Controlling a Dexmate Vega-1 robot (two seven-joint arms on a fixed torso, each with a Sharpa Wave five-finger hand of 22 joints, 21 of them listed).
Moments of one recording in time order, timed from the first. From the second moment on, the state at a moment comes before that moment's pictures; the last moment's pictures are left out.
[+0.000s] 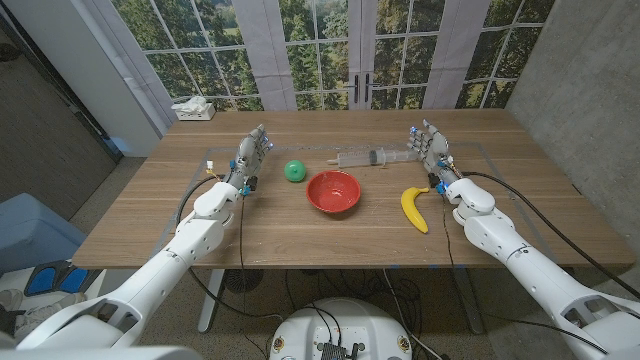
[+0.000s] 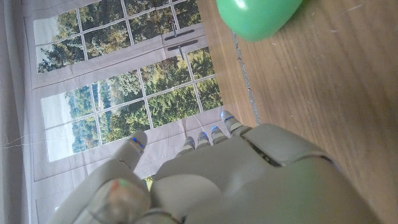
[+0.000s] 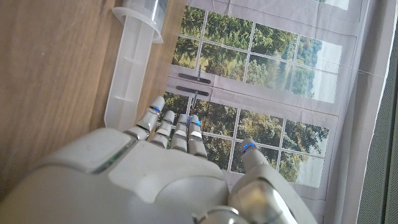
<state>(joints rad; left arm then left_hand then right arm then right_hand) 0.84 0.51 0.37 -1.31 -0.65 -0.30 -0.03 0.02 0.07 0.69 0.16 0.21 -0.17 0.00 0.17 0.17 -0.17 -0.03 0.19 0.17 -0.17 -0.03 0.18 0.18 -0.15 -0.03 0.41 0.17 -0.83 -0.51 -0.37 -1.29 0.67 0.28 0.05 0.06 0.09 0.51 0.02 0.19 0.21 0.02 0.19 0.18 0.13 0.00 0.25 0.21 -0.02 -0.03 0.41 0.31 -0.02 -0.03 0.79 0.16</state>
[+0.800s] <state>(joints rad) 0.81 0.51 0.38 -1.30 -0.58 -0.33 -0.01 0.03 0.08 0.69 0.13 0.21 -0.17 0.00 0.17 0.17 -0.18 -0.04 0.19 0.17 -0.17 -0.03 0.18 0.17 -0.15 -0.03 0.40 0.17 -0.87 -0.50 -0.36 -1.34 0.67 0.29 0.01 0.06 0.09 0.51 0.02 0.19 0.21 0.03 0.19 0.18 0.14 0.01 0.25 0.20 -0.02 -0.03 0.41 0.30 -0.02 -0.03 0.78 0.16</state>
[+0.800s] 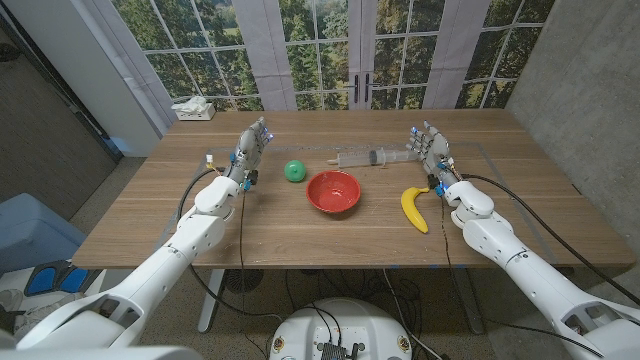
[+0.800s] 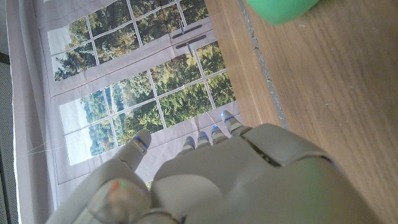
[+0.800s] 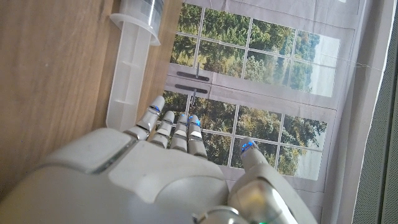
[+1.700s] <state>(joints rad) 0.68 0.53 0.46 -1.21 -0.43 -0.34 -0.03 0.07 0.10 0.68 0.04 0.21 -0.13 -0.01 0.19 0.17 -0.17 -0.06 0.20 0.17 -0.14 -0.04 0.18 0.17 -0.13 -0.04 0.36 0.17 -0.95 -0.53 -0.36 -1.49 0.56 0.32 -0.12 0.07 0.10 0.51 0.00 0.19 0.22 0.04 0.19 0.18 0.16 0.01 0.25 0.20 -0.01 -0.03 0.41 0.29 0.00 -0.03 0.75 0.16</state>
